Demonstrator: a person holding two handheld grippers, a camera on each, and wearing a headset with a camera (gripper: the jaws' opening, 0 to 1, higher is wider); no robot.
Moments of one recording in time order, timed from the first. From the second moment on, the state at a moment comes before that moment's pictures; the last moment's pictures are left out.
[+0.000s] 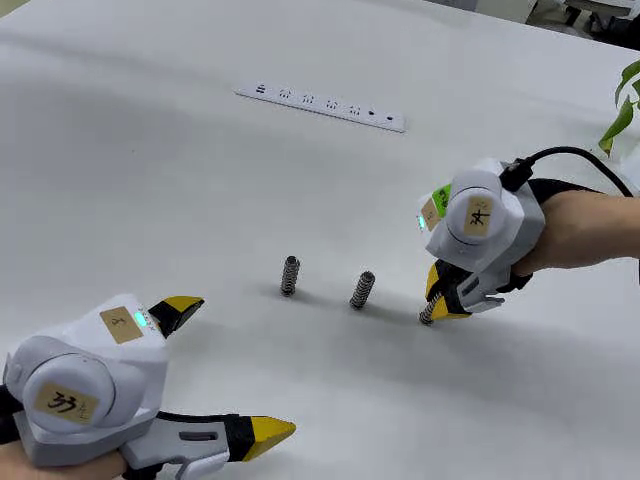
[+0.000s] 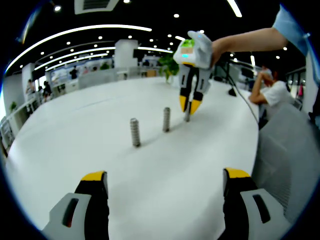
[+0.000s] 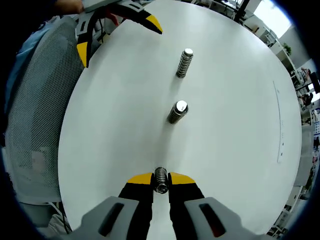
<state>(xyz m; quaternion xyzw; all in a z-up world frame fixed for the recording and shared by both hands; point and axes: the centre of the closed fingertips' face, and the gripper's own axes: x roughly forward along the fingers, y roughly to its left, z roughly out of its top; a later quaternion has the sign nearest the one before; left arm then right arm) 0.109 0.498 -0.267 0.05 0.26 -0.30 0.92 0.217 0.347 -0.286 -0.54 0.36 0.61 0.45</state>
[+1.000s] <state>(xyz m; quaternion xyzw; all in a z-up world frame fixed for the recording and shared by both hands) 0.117 0.500 -0.252 0.05 0.24 -0.30 0.92 0.190 0.356 -0.246 -0.40 0.32 0.59 0.62</state>
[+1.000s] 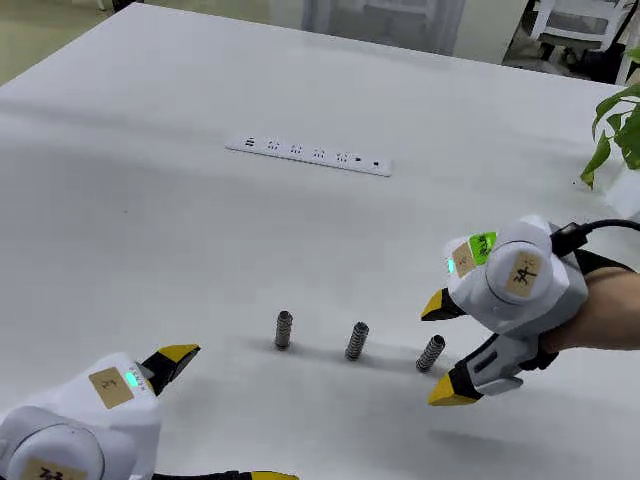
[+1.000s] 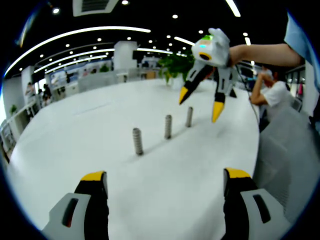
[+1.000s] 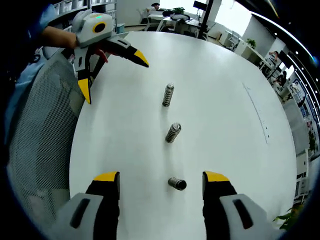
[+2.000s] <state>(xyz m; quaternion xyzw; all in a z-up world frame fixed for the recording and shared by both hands) 0.117 0.512 -0.232 0.06 0.24 -0.28 0.93 0.131 0.302 -0.225 -0.11 0.30 0.45 0.83</state>
